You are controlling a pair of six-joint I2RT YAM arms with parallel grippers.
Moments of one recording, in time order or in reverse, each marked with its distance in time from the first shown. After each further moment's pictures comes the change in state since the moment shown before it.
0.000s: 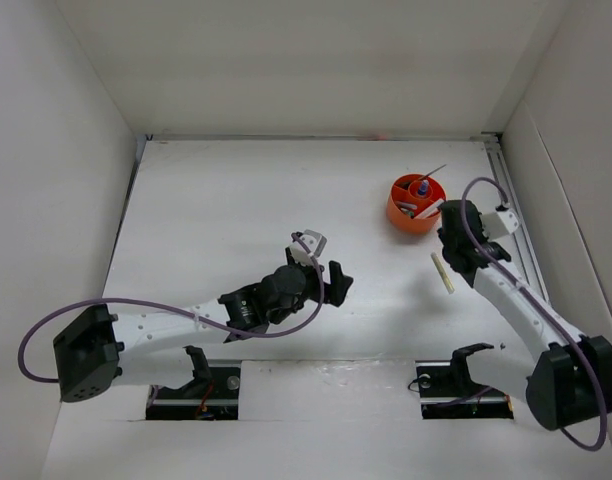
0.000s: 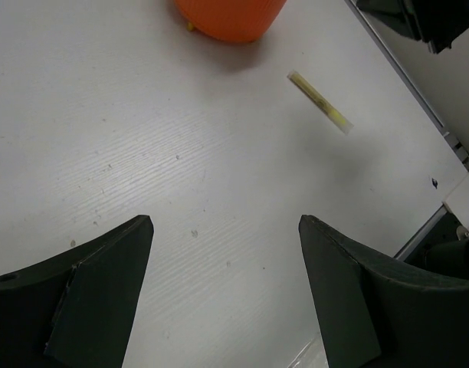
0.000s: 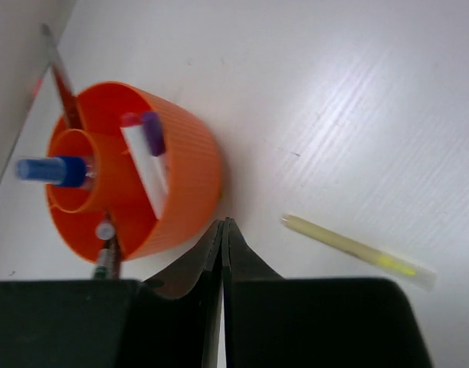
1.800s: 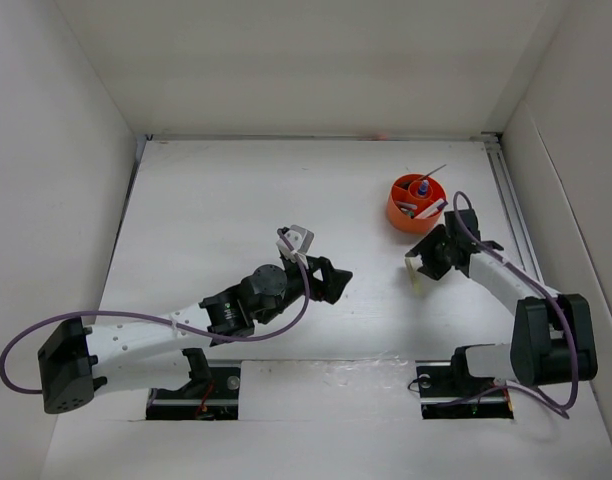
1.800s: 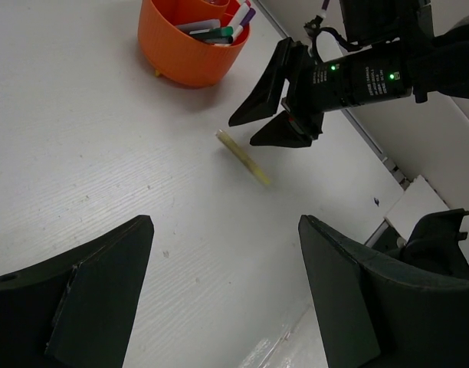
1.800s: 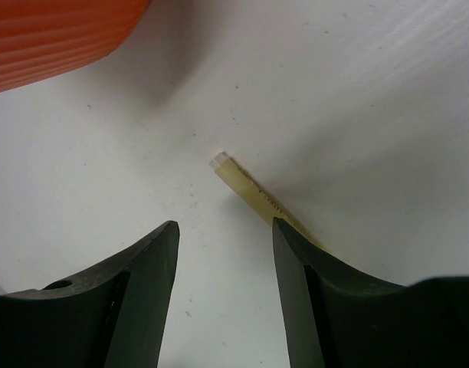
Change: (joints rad) left arm 0.000 -0.137 -0.001 0.007 0.046 0.000; right arm -0.192 0.169 -0.130 0.028 -0.811 -0.145
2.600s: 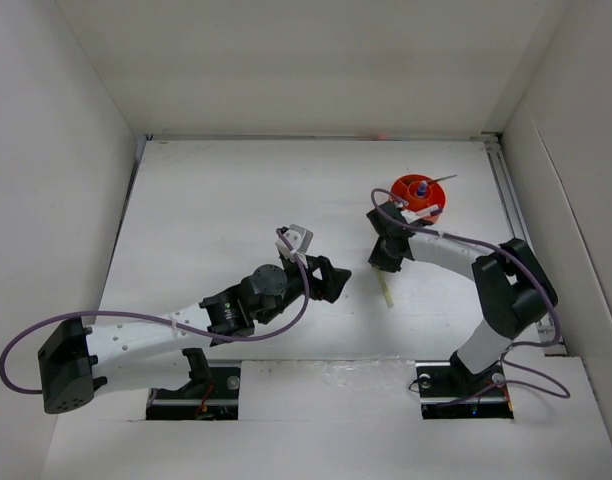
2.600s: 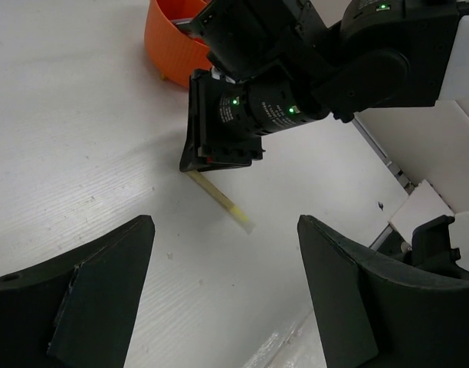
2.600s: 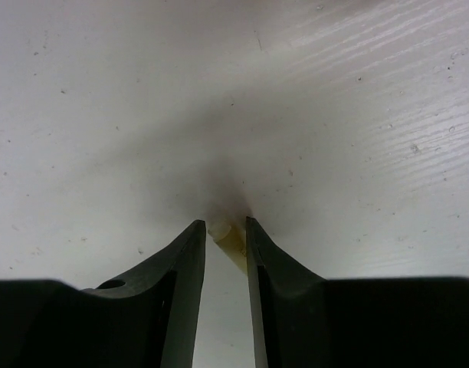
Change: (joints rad) left arm 0.000 0.000 0.000 0.000 -0.019 0.001; right arm 0.442 0.342 0.288 -0.128 0.336 -0.031
